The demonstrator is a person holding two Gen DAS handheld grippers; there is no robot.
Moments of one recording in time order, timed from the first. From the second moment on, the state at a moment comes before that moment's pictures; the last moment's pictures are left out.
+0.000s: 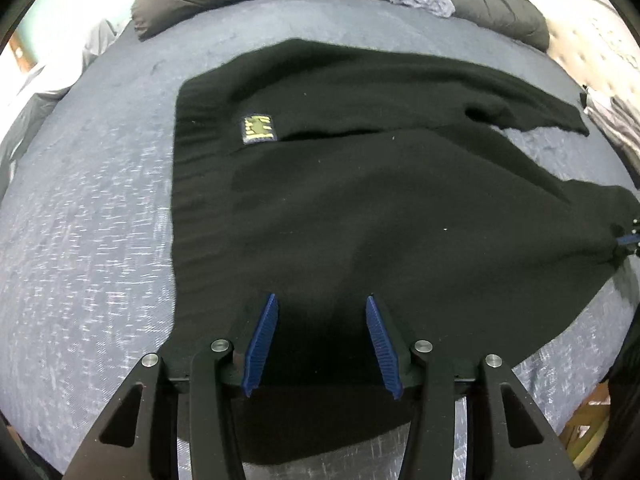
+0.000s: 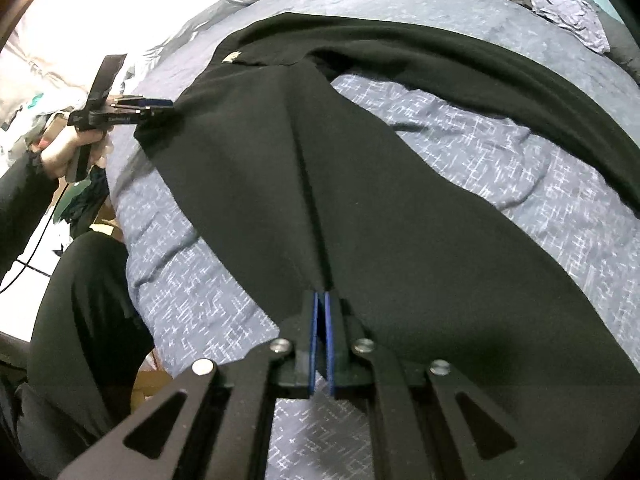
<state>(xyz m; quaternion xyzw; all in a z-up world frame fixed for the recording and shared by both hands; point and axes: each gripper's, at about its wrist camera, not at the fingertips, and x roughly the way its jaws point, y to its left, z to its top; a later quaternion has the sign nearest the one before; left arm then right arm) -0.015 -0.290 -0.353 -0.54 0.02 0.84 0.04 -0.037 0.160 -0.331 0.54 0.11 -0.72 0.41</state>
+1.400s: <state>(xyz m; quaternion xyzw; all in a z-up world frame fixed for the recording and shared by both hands) 0.045 -0.345 -0.309 -0.52 -0.07 0.85 0.05 -0.050 0.230 -0.311 0.53 0.05 -0.75 0.39</state>
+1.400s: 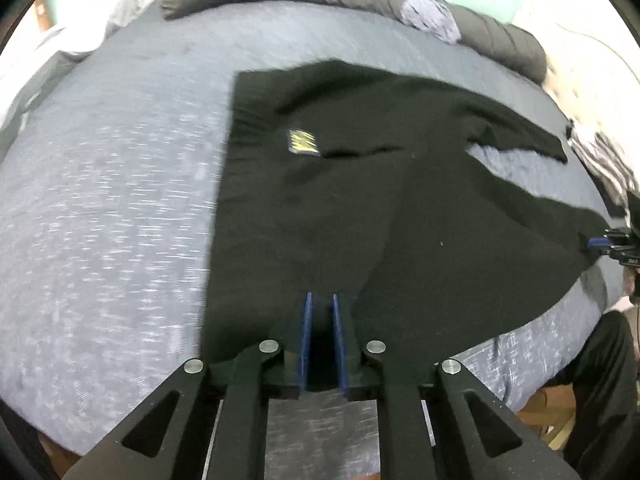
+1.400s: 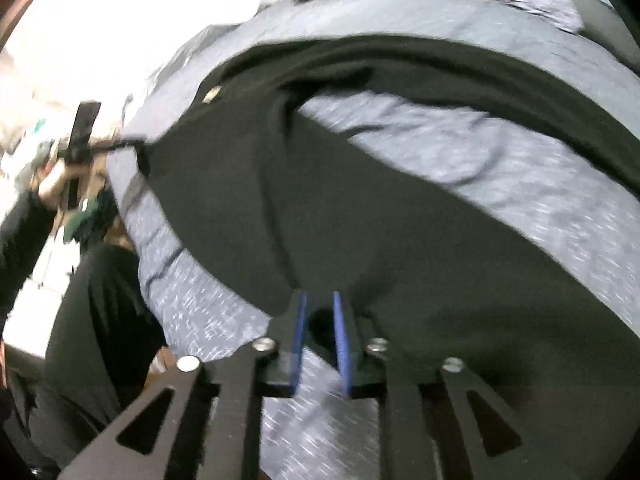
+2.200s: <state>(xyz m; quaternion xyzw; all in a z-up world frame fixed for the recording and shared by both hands) 0.052 -0.396 -0.344 -0.52 -0.15 0.84 -0.02 -0.086 0.511 -0.322 0.53 -0.15 -0.83 0.09</state>
